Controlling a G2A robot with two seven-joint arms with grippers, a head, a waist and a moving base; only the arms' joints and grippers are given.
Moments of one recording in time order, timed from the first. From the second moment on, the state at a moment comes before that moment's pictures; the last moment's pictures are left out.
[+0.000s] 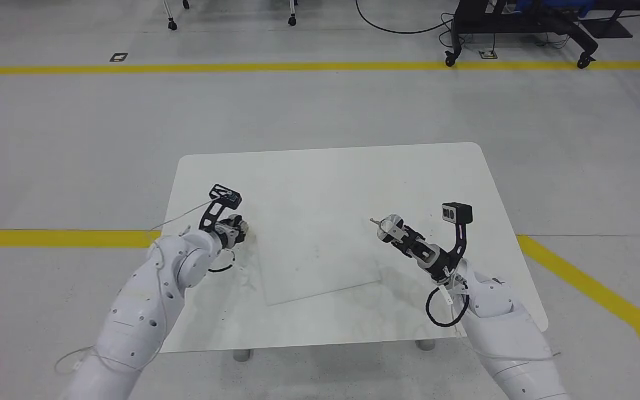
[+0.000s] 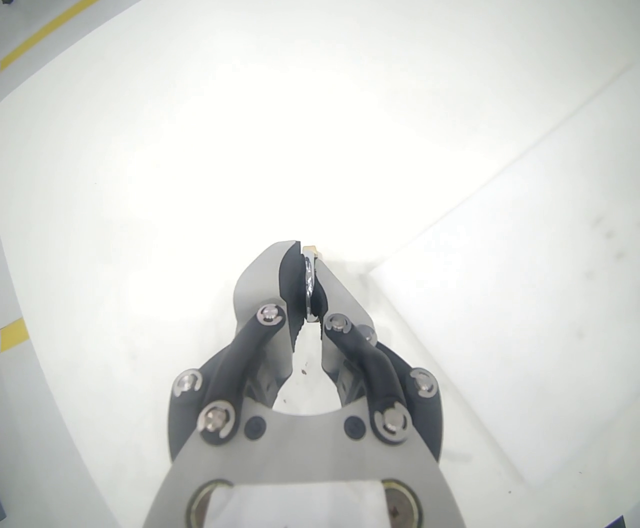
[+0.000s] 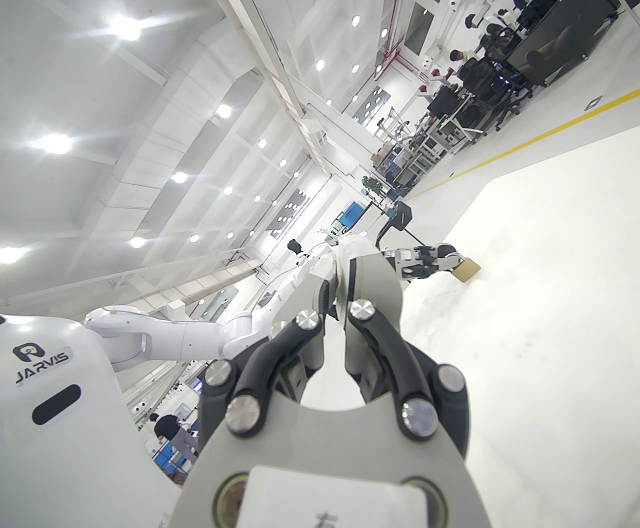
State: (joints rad) left arm 0.82 -1.20 -1.07 -1.12 1.10 -0.18 -0.57; right arm -1.10 -1.12 1.26 -1.27 0.34 -0.86 0.72
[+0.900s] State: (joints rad) left arm 0.84 -1.13 -1.30 -1.06 -0.20 -0.52 -1.31; right arm -1.10 -1.12 1.26 -1.27 0.34 -0.86 0.72
